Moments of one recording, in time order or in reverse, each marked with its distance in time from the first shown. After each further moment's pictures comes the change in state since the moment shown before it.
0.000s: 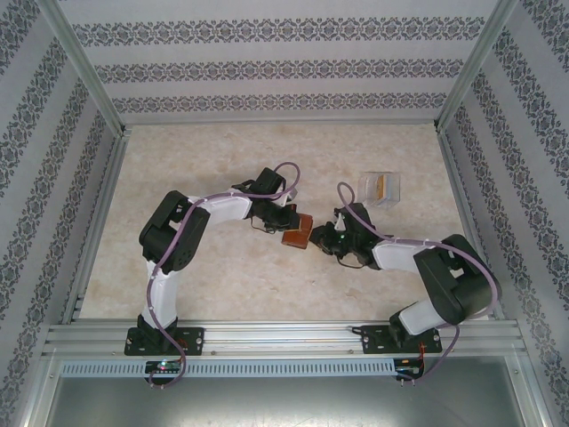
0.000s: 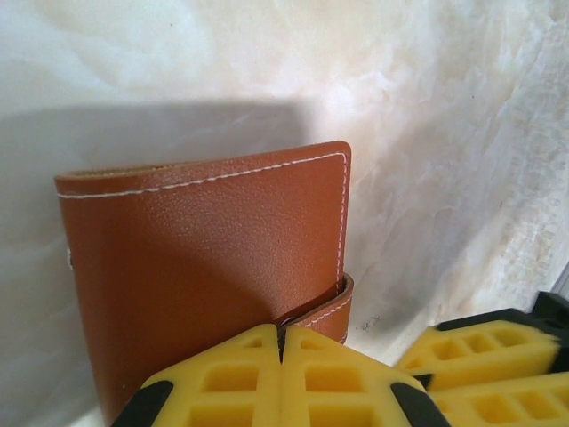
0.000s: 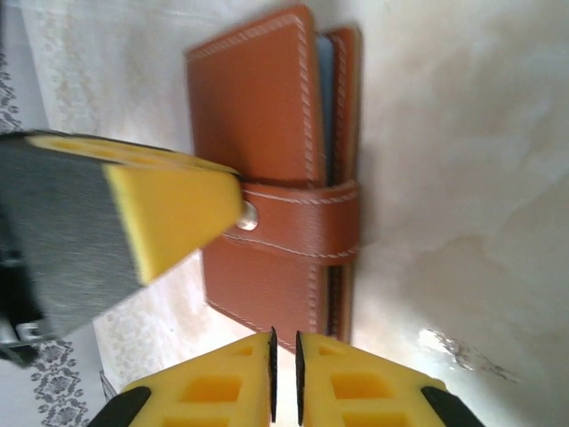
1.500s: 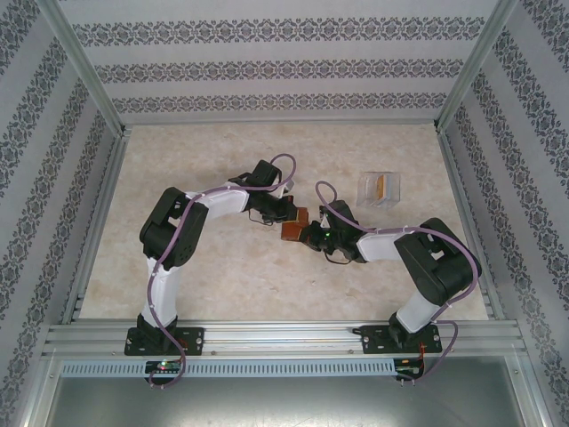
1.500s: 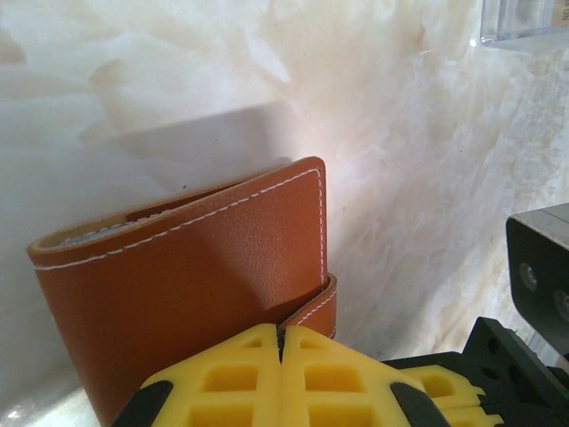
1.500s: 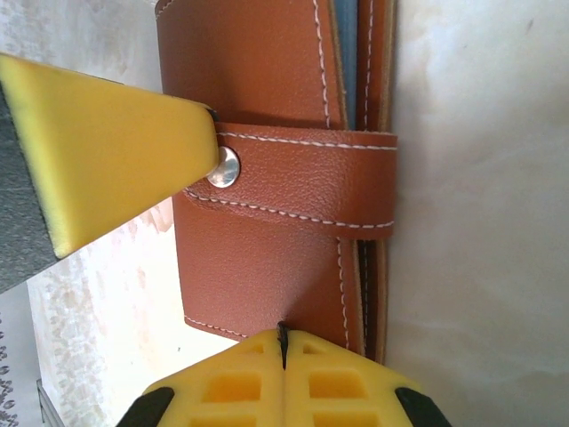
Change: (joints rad) left arm 0.045 0.025 0.066 -0.016 0.006 0.031; right arm 0.090 0.167 0.099 0.023 0.092 -0.071
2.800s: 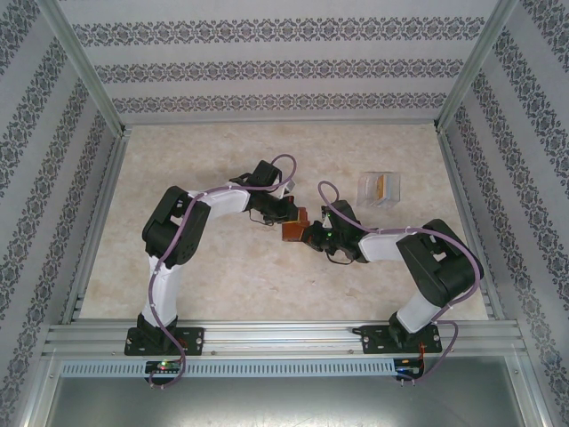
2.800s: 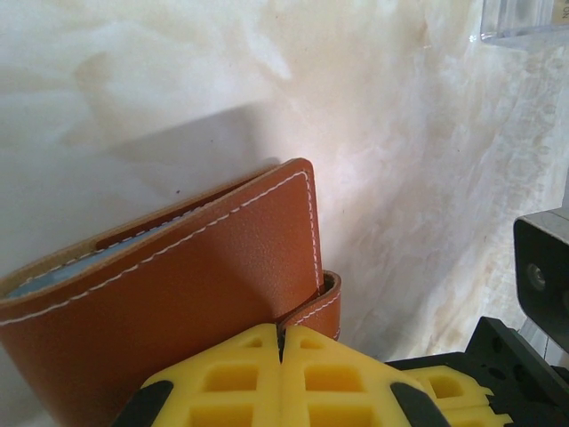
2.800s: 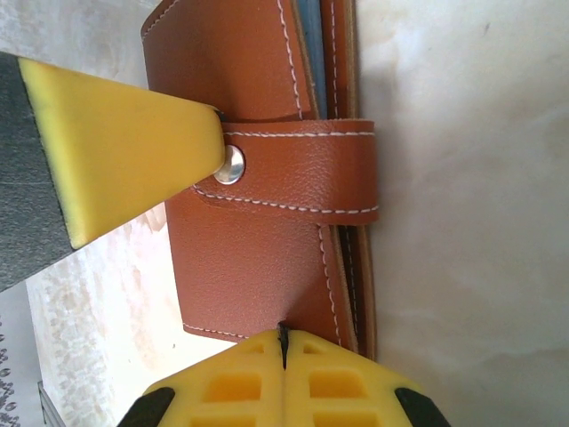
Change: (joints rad) left arm 0.005 0.025 0.002 0.017 0.035 -0.013; right arm -0.013 -0.016 -0.006 -0.020 -0.007 0.001
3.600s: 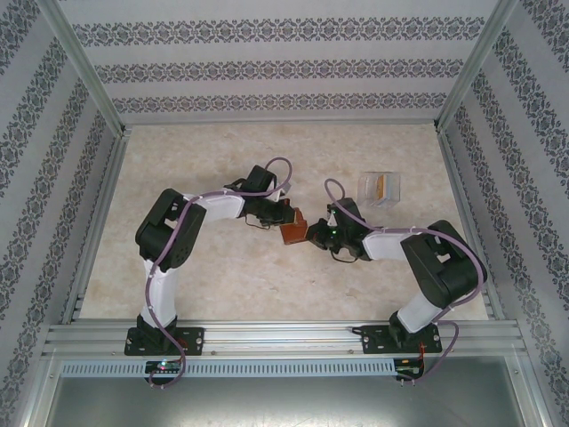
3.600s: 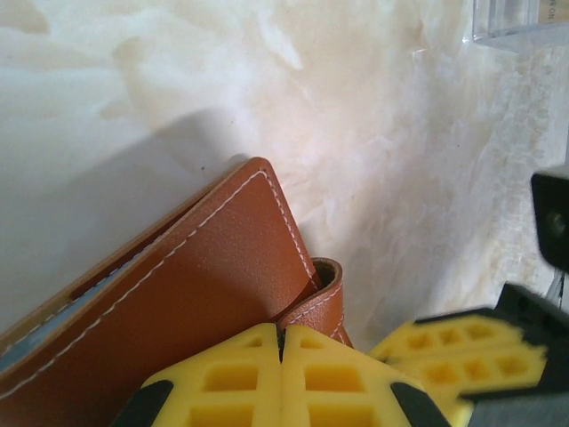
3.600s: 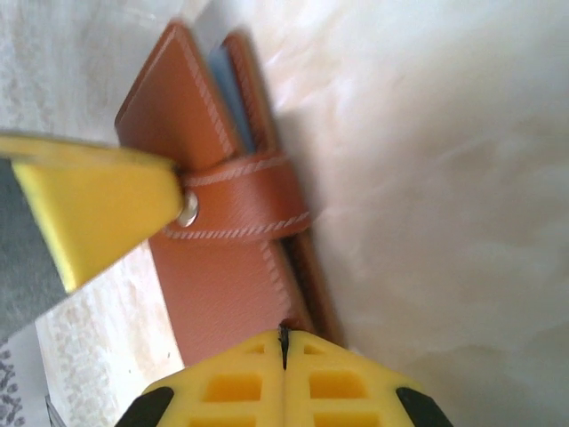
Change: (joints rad) left arm 0.007 -0.062 -0.126 0.125 -0.019 0.000; right arm -0.068 -0.029 0.008 -0.059 -0.015 -0.001
